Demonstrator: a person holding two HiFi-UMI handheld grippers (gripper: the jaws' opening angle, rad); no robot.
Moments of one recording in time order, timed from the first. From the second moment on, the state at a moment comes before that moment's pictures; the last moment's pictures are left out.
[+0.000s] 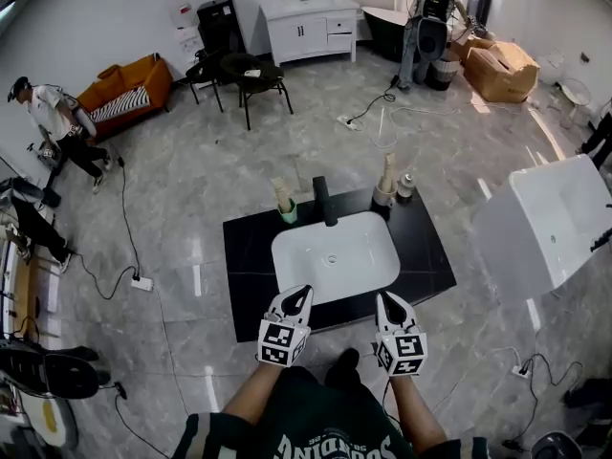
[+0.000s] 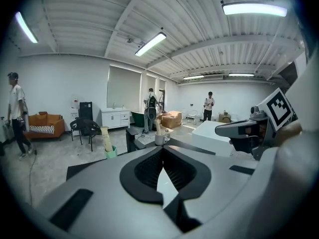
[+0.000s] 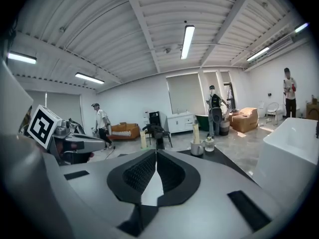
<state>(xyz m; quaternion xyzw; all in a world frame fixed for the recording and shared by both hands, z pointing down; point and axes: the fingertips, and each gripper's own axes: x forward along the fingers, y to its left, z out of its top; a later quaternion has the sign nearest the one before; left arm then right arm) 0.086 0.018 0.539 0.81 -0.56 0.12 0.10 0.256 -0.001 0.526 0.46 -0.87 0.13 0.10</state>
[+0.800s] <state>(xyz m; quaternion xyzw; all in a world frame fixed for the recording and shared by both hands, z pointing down) 0.030 -0.033 0.548 0.77 -0.61 0.11 0.10 0.147 -0.069 0.526 0.35 -0.92 0.09 0.10</state>
